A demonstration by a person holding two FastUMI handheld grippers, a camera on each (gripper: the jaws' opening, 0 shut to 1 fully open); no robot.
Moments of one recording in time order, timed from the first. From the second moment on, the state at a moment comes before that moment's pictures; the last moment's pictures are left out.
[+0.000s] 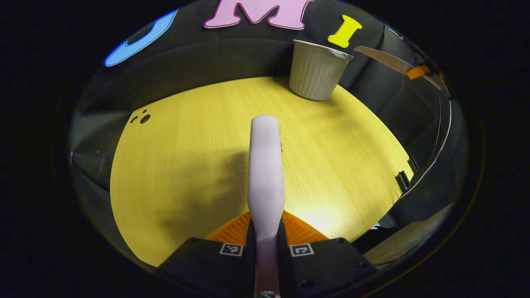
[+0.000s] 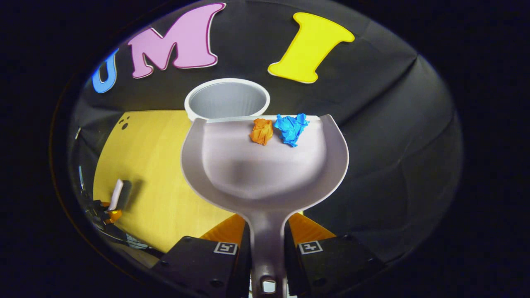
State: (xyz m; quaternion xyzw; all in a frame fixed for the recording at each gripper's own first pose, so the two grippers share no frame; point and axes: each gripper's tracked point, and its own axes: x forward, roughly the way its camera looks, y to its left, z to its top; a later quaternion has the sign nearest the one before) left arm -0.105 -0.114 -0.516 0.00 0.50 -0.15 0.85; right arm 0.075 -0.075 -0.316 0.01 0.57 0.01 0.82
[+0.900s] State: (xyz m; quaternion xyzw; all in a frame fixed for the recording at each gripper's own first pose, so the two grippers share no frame) left arm -0.149 -0.073 -0.531 -0.03 0.52 -0.11 0.85; right arm 0.204 -0.079 -0.327 -0.21 0.63 0.04 0.75
